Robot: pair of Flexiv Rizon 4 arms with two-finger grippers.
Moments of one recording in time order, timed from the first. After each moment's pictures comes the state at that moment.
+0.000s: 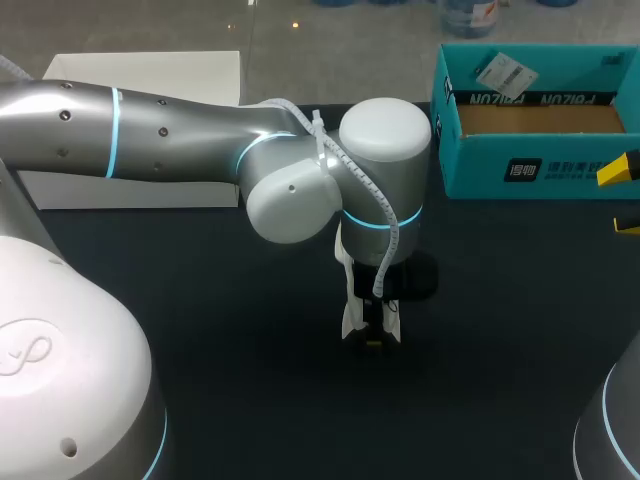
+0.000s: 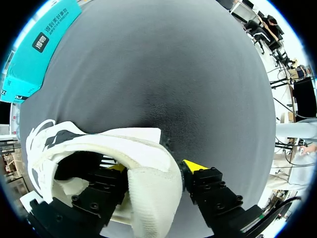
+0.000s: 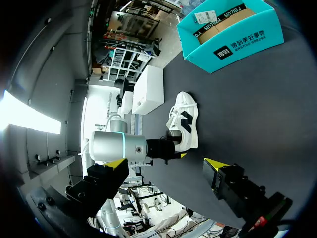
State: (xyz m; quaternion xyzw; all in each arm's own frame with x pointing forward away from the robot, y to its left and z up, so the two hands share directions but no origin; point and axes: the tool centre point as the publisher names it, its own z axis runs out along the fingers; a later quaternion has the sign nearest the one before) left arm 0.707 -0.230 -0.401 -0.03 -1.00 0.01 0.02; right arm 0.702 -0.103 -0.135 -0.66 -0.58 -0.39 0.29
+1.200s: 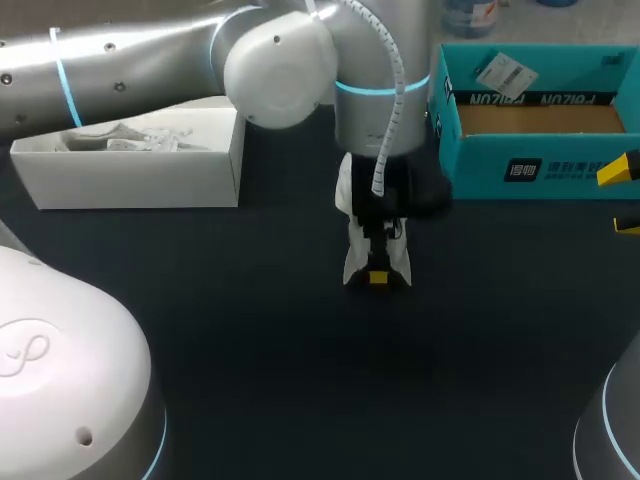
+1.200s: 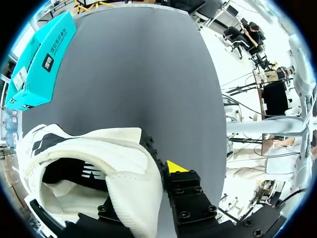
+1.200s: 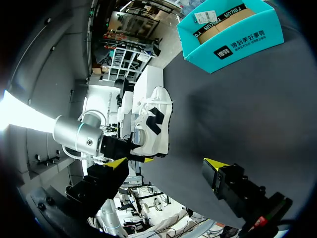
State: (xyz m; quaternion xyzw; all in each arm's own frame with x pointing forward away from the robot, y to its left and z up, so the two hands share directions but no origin) left arm 0.683 -0.225 -0.235 -0.04 -0.99 0.03 0.12; right arm 0.702 -0.103 -0.135 -0.66 -0.58 -0.39 0.29
